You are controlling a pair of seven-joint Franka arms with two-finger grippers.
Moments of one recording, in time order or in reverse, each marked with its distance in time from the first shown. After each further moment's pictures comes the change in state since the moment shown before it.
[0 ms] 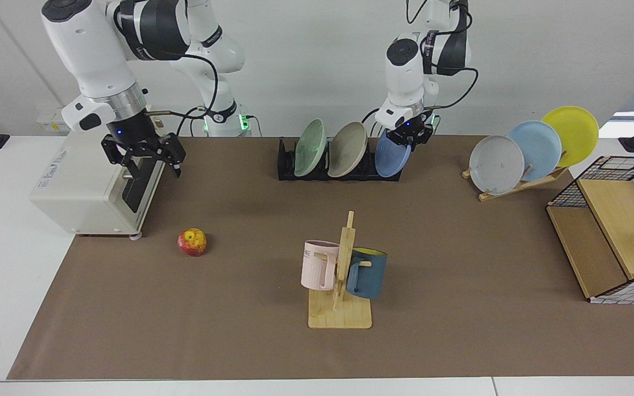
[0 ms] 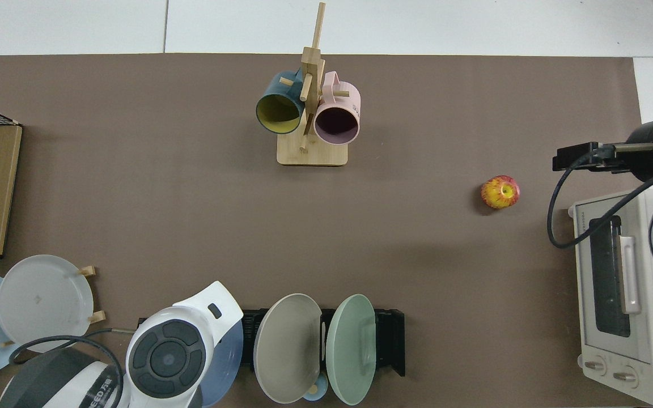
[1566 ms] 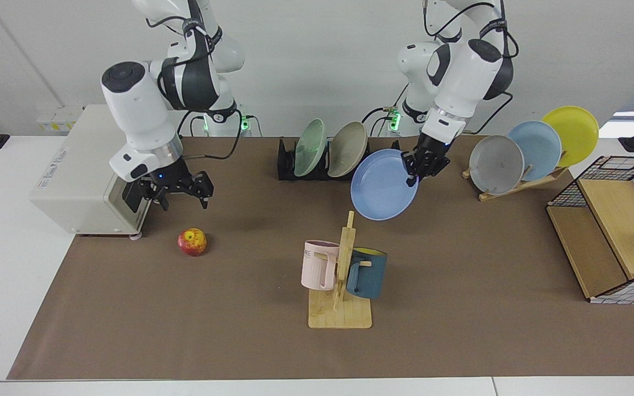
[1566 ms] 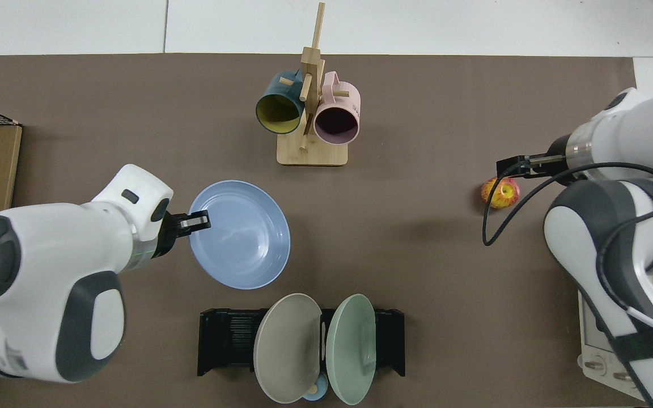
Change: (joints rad) left arm 0.063 0.279 0.133 0.277 -0.342 0.357 -0.021; right arm 0.053 0.111 0.017 -0.148 -0.045 0.224 -0.008
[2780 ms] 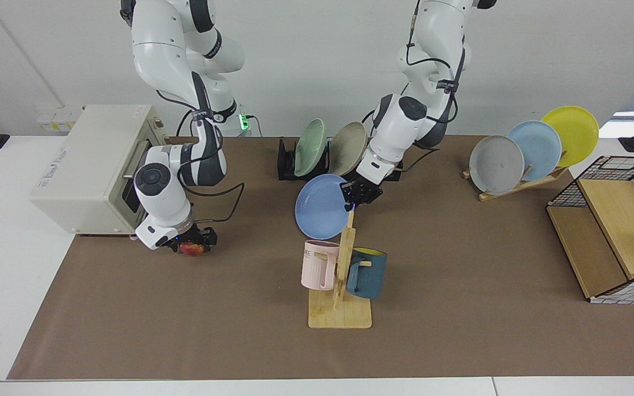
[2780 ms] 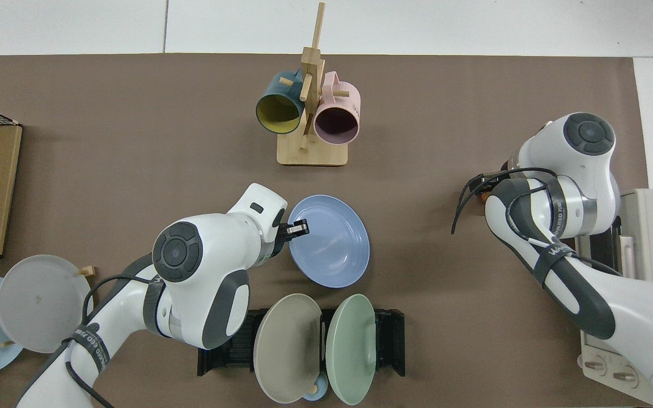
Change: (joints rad) left arm -0.096 0.298 -0.151 -0.014 -0.005 0.321 -0.181; right arm -0.031 0.293 -0.012 -0.043 -0.084 0.199 -0.001
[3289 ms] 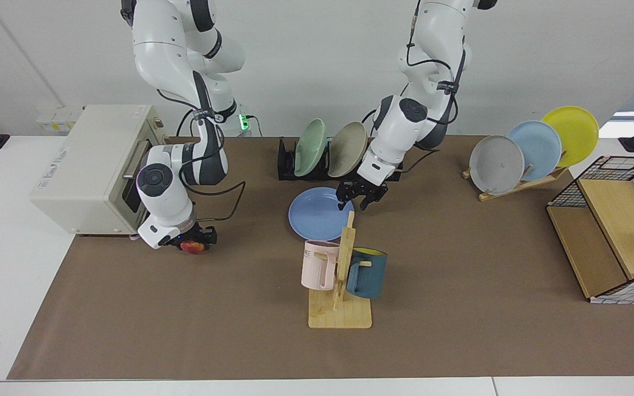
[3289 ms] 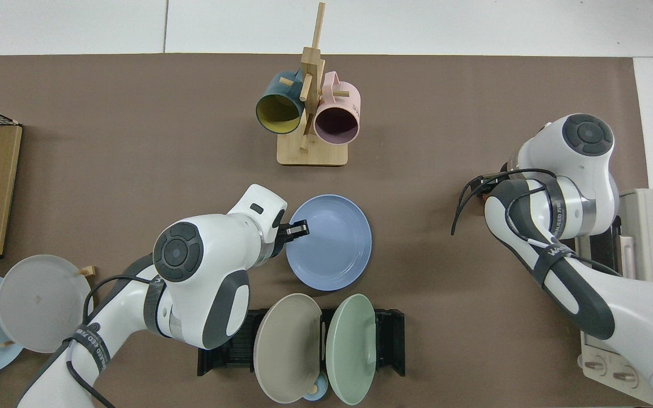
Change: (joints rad) left arm 0.001 0.004 0.005 -0.006 0.001 0.001 0.002; right arm 0.005 -0.007 0.003 0.000 0.000 -0.032 0.000
